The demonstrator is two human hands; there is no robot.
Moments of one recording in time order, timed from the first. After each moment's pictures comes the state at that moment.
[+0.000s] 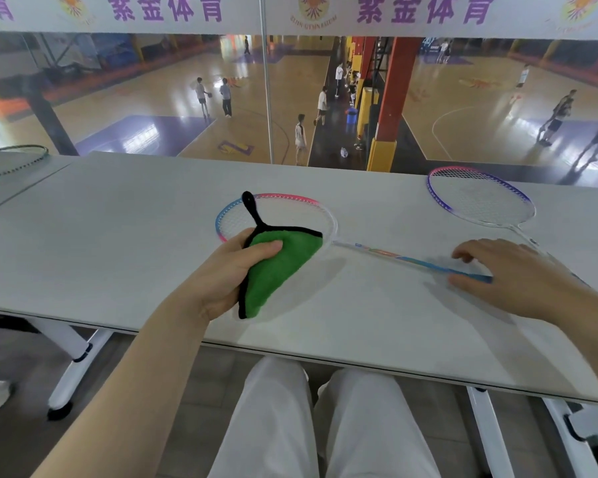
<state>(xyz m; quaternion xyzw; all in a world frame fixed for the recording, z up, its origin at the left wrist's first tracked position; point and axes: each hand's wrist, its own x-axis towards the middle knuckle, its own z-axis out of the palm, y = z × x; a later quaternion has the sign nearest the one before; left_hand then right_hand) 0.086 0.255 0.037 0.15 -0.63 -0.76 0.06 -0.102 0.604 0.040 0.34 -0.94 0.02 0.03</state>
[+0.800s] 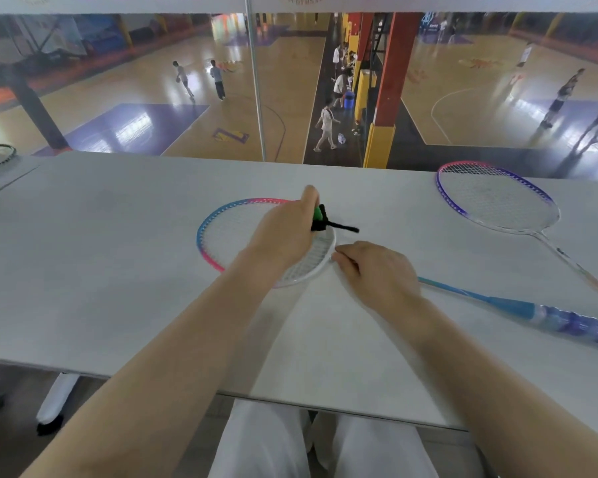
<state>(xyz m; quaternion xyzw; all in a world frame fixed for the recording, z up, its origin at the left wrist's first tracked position) -0.055 0.258 0.029 0.08 -0.97 -0.15 0.16 -0.099 0.425 -0.017 0.34 -0.93 0.13 0.07</state>
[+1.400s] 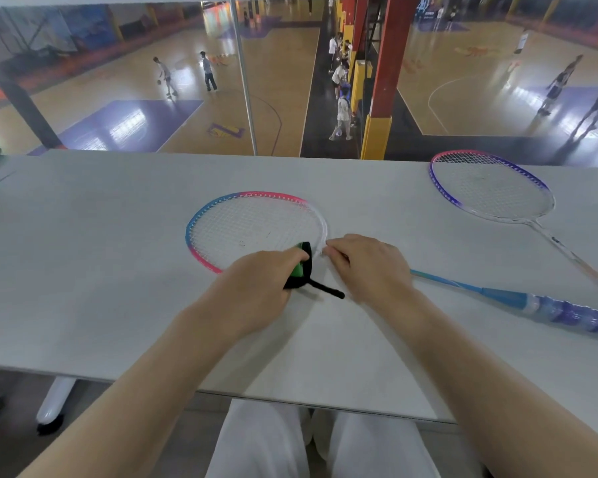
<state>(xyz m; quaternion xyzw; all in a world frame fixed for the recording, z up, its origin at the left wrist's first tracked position) 0.024 0.267 0.020 0.03 -0.98 -0.17 0.04 -0.100 0.423 -0.014 0.33 -0.93 0.15 0.04</state>
